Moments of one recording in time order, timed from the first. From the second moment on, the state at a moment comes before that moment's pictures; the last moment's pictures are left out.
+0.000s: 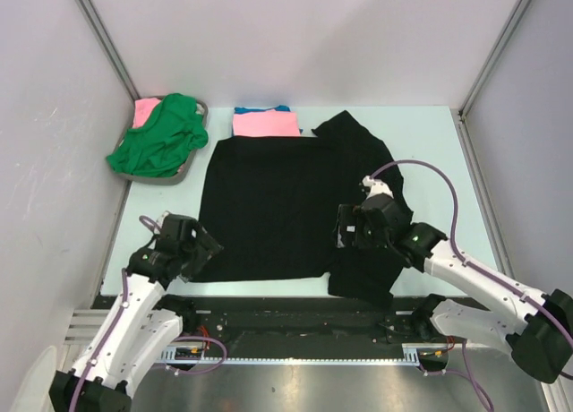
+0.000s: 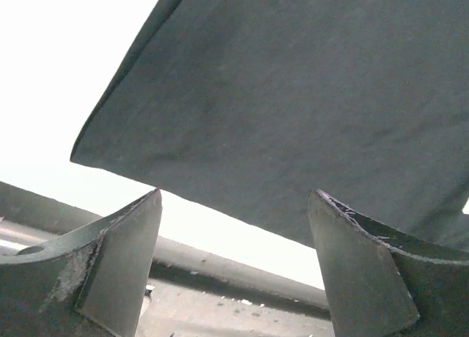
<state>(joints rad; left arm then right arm) -0.22 0.65 0.55 -0.87 -0.09 -0.96 0.73 1.00 0.75 -0.47 0.15 0.60</state>
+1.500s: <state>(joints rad) -0.27 0.92 0.42 -0.93 -0.47 -1.36 0.80 0.79 0.55 -0.46 0.04 0.62</state>
